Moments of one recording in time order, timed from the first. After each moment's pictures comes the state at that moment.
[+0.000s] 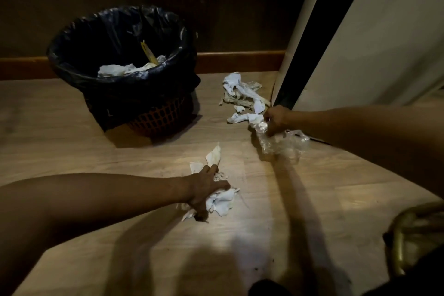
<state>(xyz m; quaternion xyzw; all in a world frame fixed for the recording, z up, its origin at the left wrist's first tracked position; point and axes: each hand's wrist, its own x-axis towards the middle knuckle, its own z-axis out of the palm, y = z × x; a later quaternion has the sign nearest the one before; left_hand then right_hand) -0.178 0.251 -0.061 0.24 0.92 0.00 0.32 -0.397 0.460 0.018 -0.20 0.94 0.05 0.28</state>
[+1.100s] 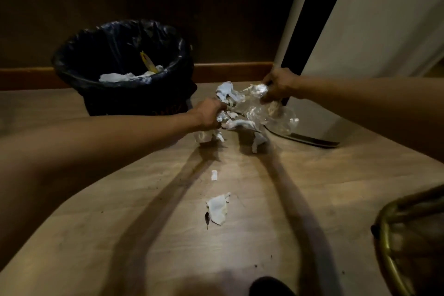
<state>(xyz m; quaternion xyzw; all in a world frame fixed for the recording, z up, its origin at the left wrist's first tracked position) -0.297 0.245 0.065 0.10 0.99 0.11 0.05 -0.388 0.458 0.138 -0.14 0.96 -0.19 0.16</state>
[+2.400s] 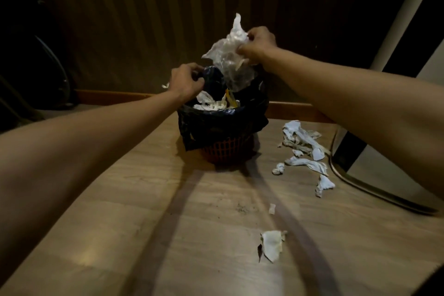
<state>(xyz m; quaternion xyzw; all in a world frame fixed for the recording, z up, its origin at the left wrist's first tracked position) -0.218 0.047 0.214 -0.20 0.91 0.28 -0.23 -0.368 0.207 0.270 -0.24 0.84 -0.49 0.02</state>
